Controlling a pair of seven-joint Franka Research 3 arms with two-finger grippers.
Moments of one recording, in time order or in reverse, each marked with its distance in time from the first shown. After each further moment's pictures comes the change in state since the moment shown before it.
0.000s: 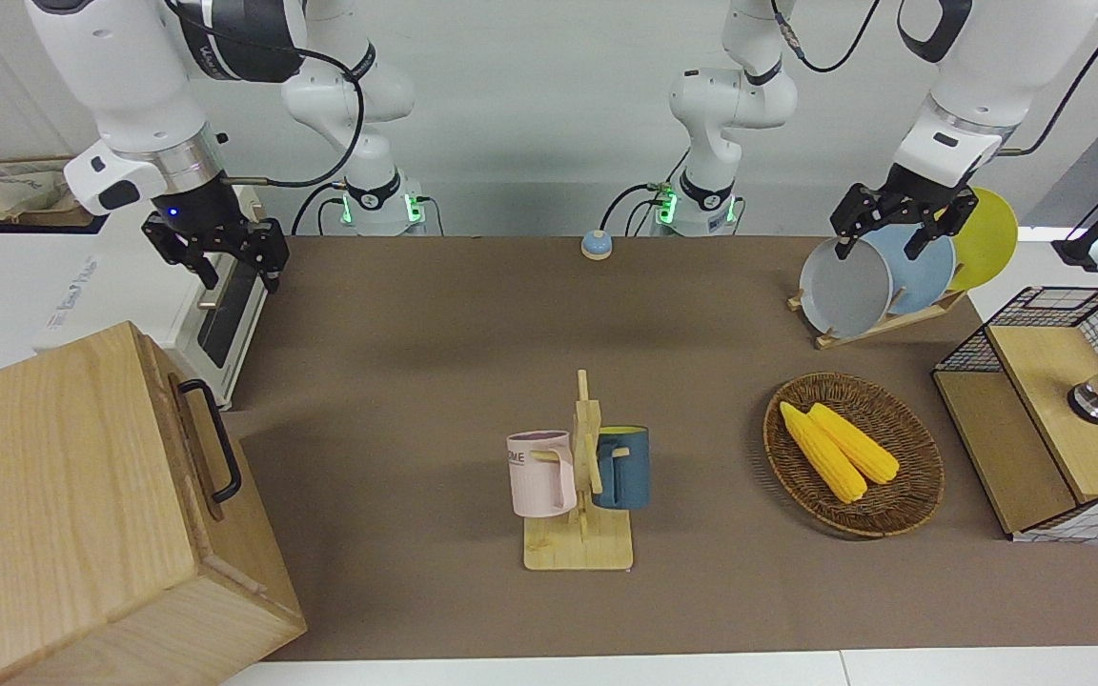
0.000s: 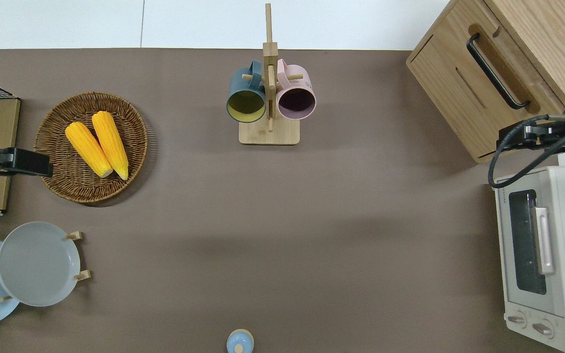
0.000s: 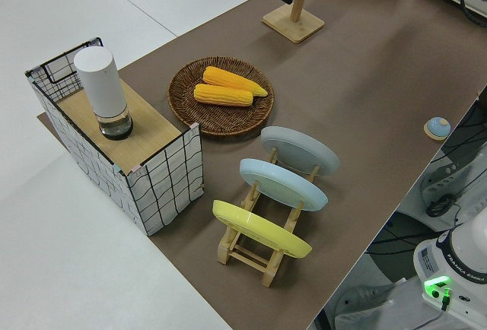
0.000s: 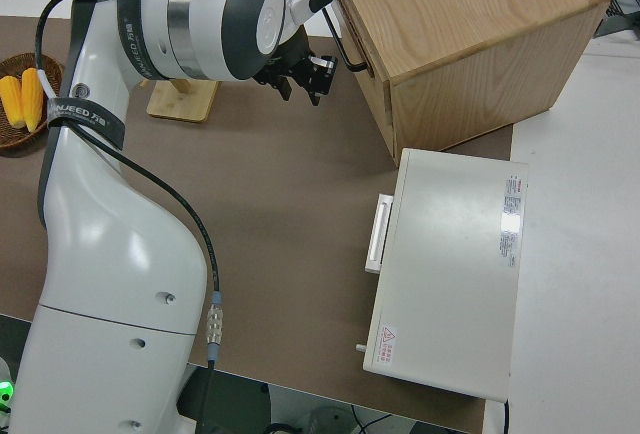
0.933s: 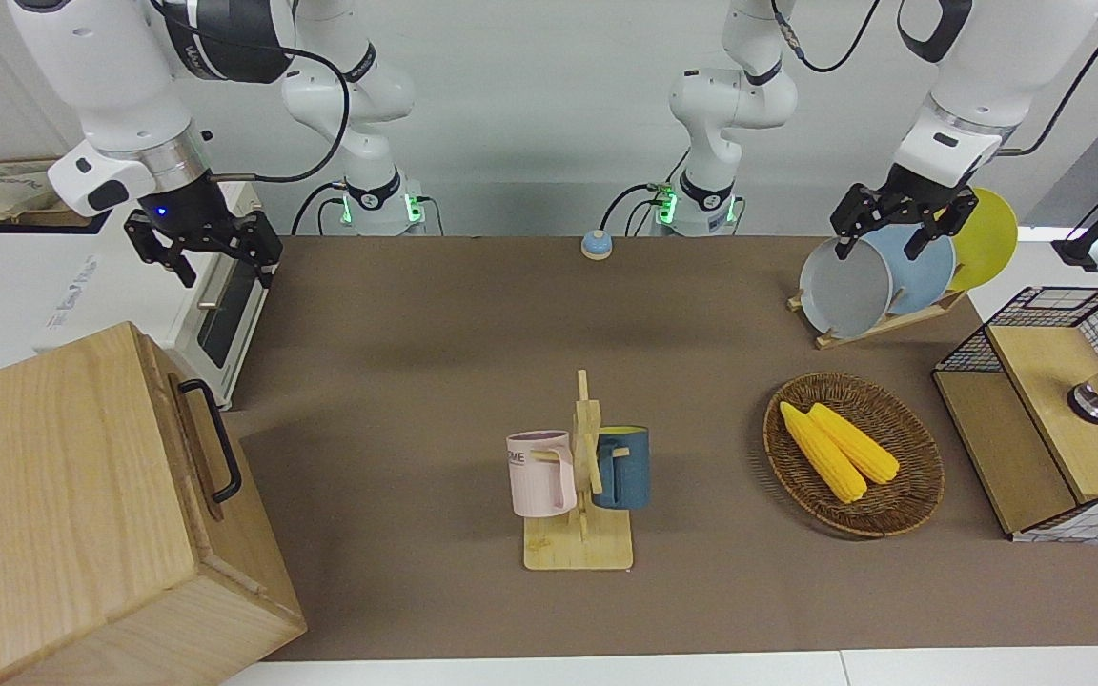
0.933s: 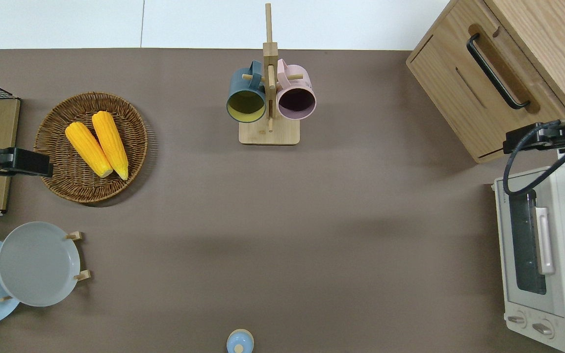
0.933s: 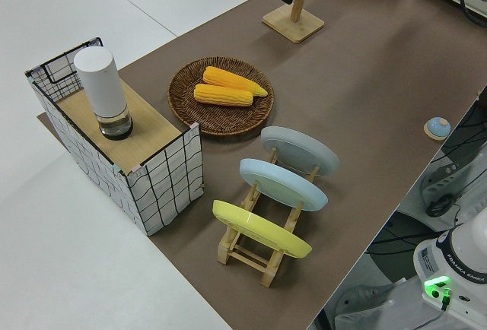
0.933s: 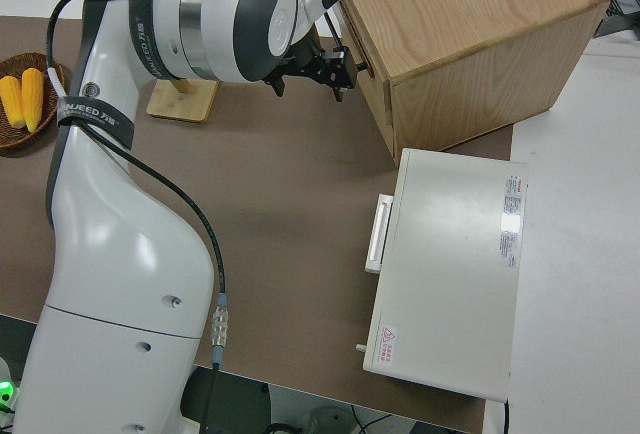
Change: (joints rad) left arm 0.000 0.000 0.000 0.000 0.000 0.000 0.000; right arm -0.001 0.000 -0.023 0.002 0.002 0.000 -0.101
